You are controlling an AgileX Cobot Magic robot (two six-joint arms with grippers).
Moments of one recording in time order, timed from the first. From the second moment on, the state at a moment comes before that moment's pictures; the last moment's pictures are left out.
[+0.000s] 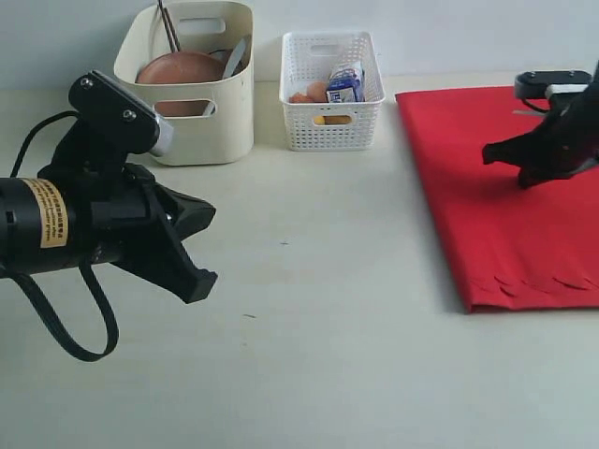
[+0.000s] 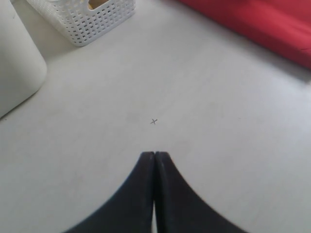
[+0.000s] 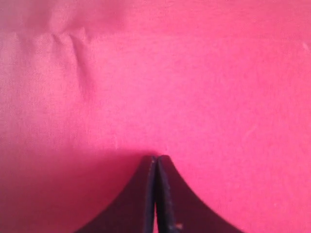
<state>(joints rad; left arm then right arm) -0.73 1.36 -0.57 0.33 -0.04 -0.24 0.10 2.12 -1.26 0.06 0.44 -0.08</state>
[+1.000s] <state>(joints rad) -0.73 1.36 -0.57 0.33 -0.04 -0.24 0.19 2.04 -1.75 -0.02 0.89 -0.02</state>
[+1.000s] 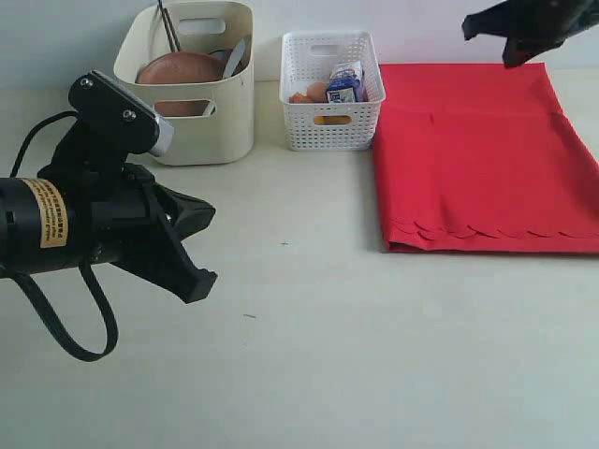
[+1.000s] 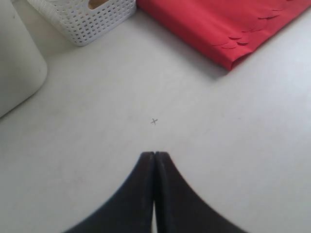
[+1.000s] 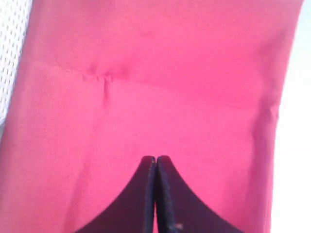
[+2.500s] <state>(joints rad) -0.73 1.36 -0.57 0.33 -0.04 -0.24 0.19 0.15 0.00 0.04 0.00 0.18</state>
